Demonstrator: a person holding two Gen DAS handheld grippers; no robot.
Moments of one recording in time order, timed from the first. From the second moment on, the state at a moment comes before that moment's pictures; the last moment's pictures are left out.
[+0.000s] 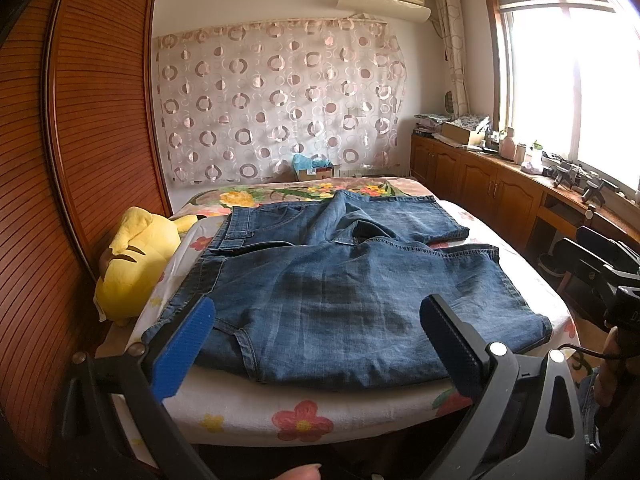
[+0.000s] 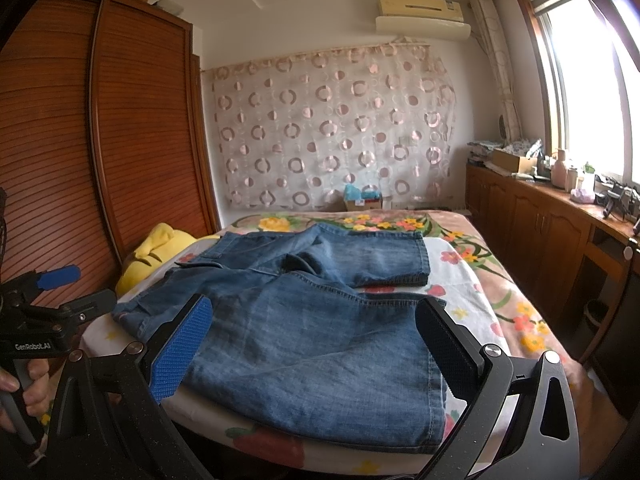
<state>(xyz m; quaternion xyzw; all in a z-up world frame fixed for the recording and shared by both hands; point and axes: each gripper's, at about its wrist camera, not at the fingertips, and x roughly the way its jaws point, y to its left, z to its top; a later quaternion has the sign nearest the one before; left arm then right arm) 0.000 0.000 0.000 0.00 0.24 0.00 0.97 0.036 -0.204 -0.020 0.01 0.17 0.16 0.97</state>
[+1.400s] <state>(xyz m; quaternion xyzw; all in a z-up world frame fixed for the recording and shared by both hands) 0.021 0.029 -0.052 -0.02 0.30 -0.03 0.95 0.065 -0.216 -0.071 -0.01 0.24 0.14 0.96</state>
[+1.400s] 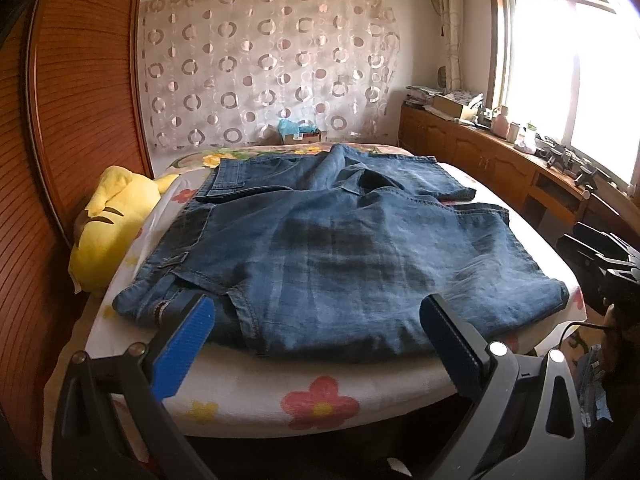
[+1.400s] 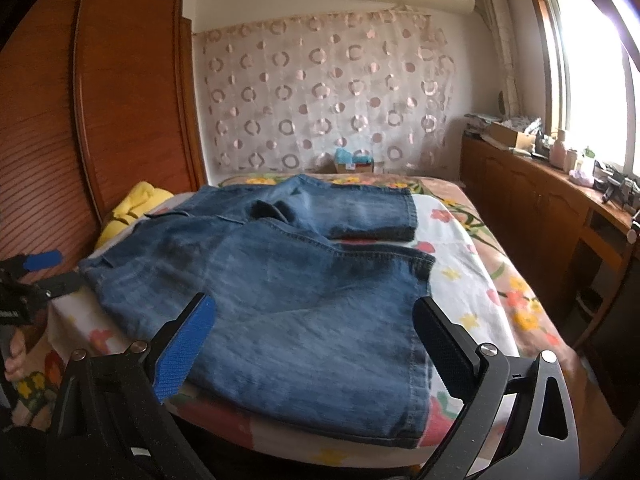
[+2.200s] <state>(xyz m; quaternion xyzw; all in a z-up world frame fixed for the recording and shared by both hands) 0.030 0.083 -0.079 -0.05 0.32 0.01 0.95 0.071 -0.262 -0.124 -0.03 0.35 0.12 0.93</state>
